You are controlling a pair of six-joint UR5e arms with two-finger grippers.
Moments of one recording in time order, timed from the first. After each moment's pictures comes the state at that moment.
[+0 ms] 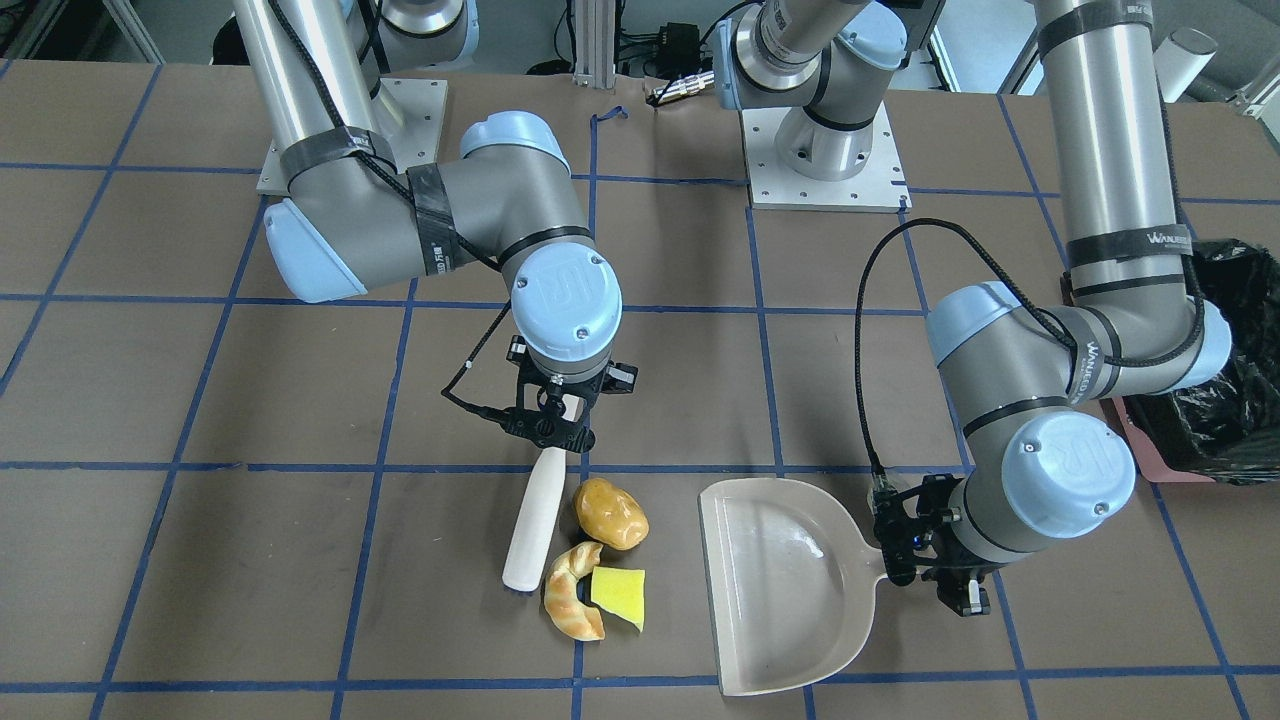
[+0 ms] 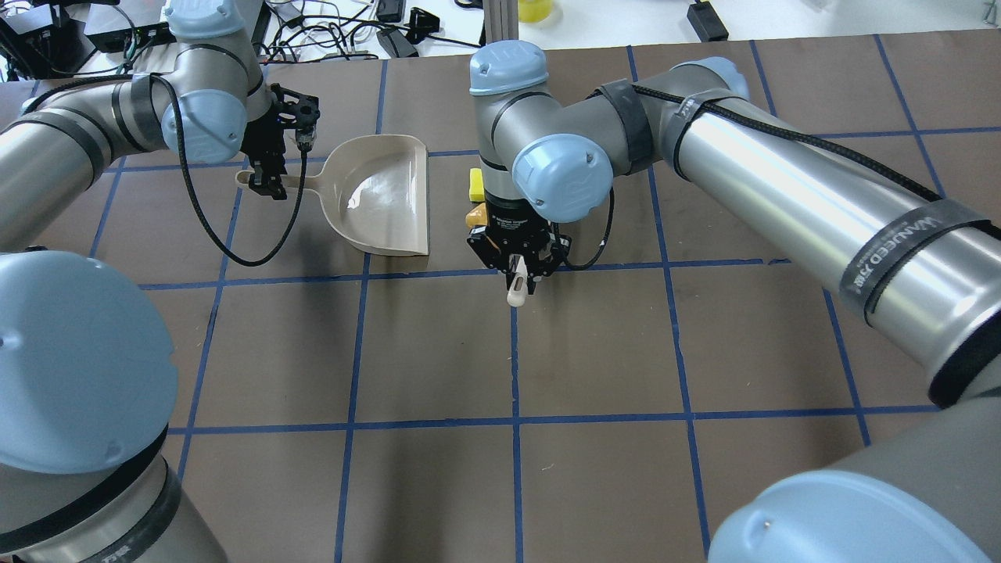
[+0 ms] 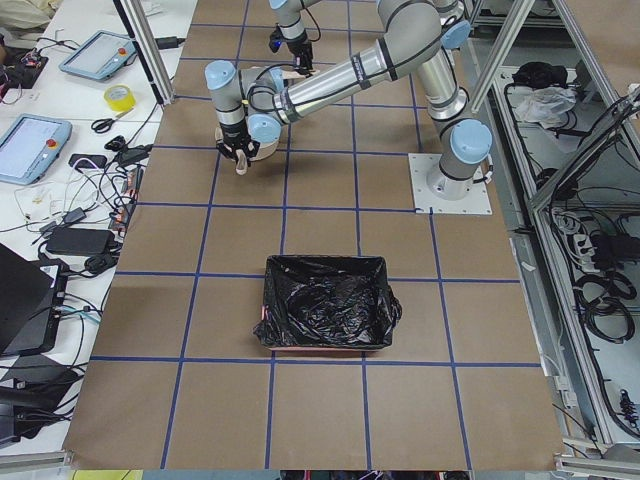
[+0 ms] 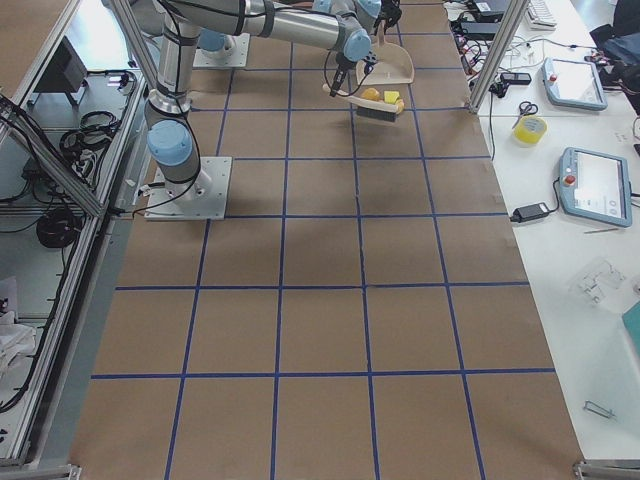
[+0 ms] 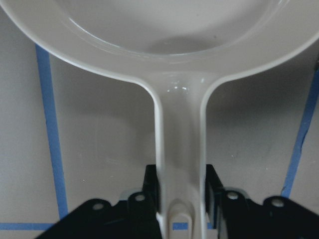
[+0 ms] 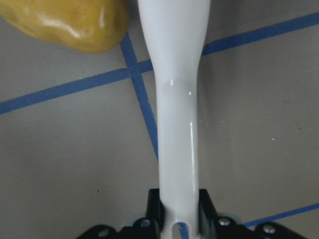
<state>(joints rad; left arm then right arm) -1.44 -2.16 -1.45 -1.14 1.71 1.64 1.95 -1.06 1.47 -1.69 -1.46 0.61</state>
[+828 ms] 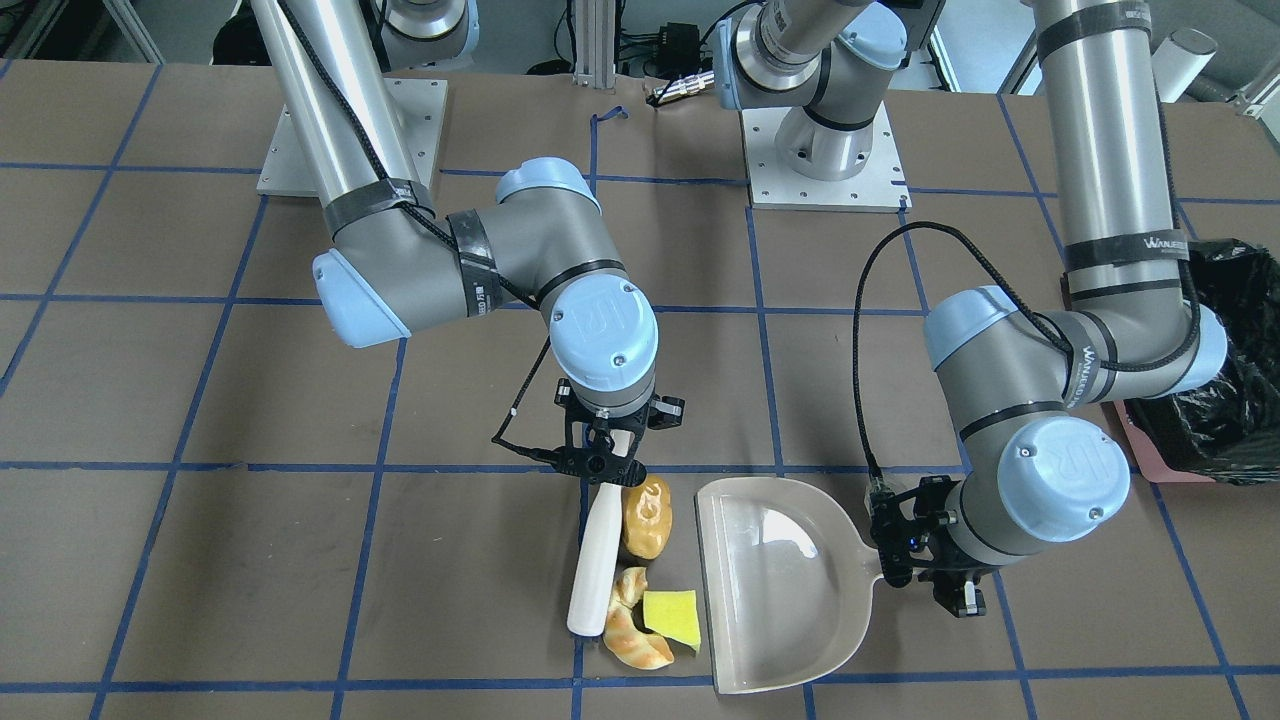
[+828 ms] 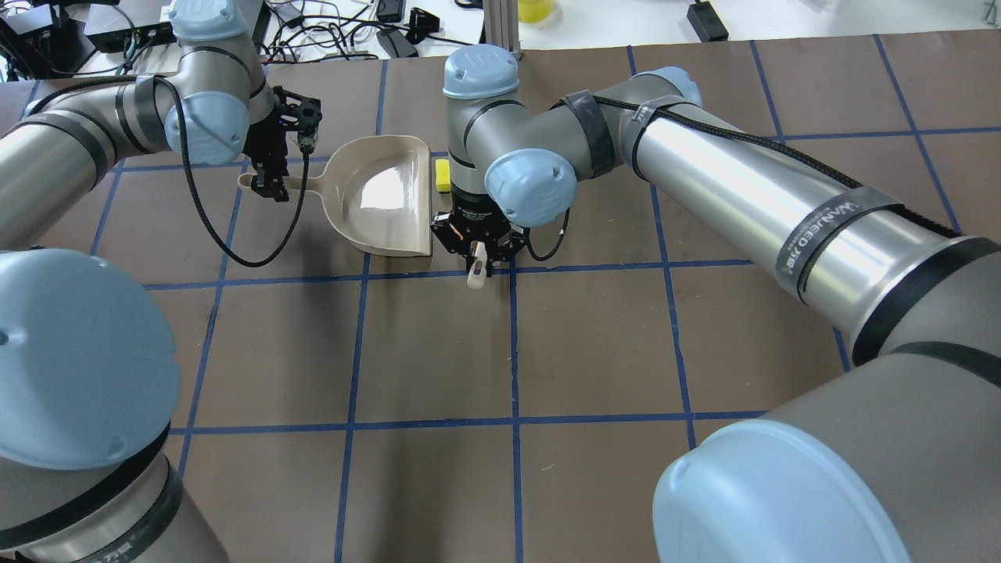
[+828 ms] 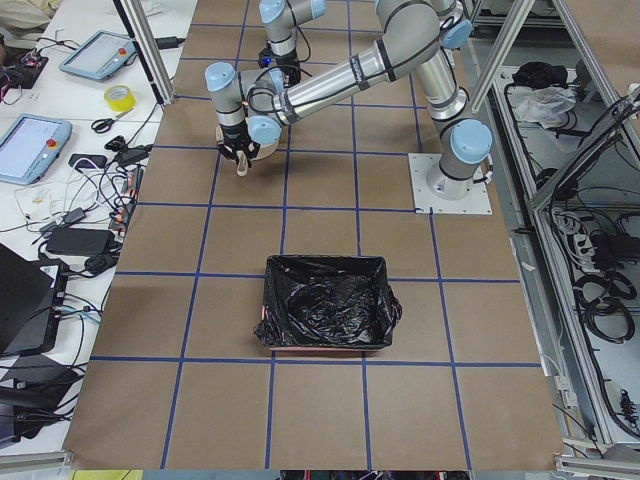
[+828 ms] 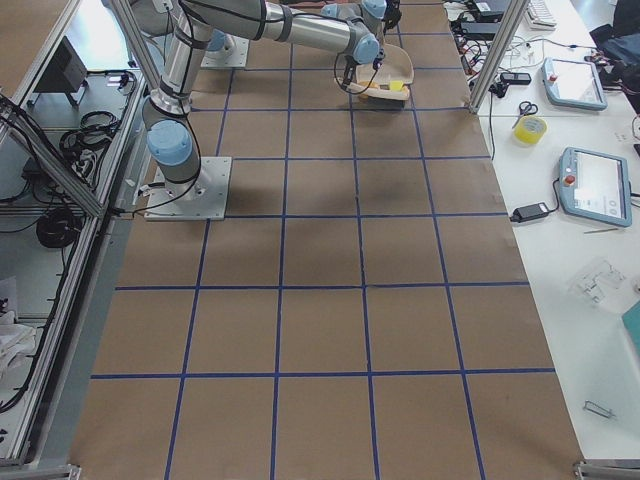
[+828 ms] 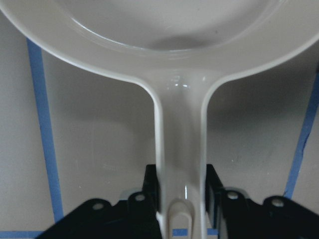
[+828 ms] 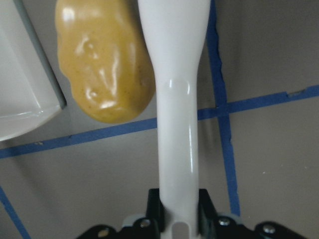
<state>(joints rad) -1.44 -2.17 -1.45 -1.14 1.70 1.64 1.99 -0.97 1.39 -1.84 -1.40 0.60</state>
